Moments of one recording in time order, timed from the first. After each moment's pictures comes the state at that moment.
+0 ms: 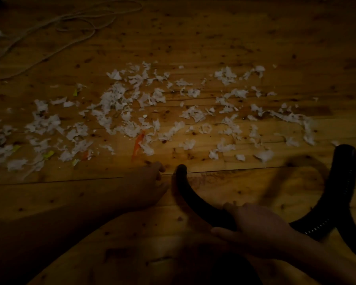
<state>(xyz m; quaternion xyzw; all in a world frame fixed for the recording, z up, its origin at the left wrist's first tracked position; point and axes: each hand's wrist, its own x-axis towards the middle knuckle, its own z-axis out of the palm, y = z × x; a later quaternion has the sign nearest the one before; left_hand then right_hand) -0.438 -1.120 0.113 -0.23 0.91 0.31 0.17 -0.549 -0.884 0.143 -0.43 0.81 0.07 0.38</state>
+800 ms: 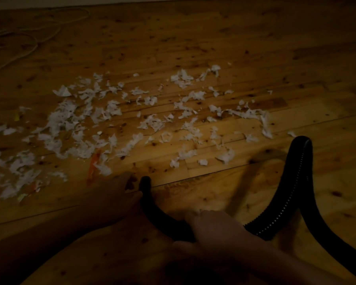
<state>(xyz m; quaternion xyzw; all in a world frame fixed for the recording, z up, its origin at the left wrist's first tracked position) -0.496 -1.096 0.116 -0.23 0.91 0.29 0.19 -0.578 -0.870 0.134 -0.44 0.81 0.01 0.40</state>
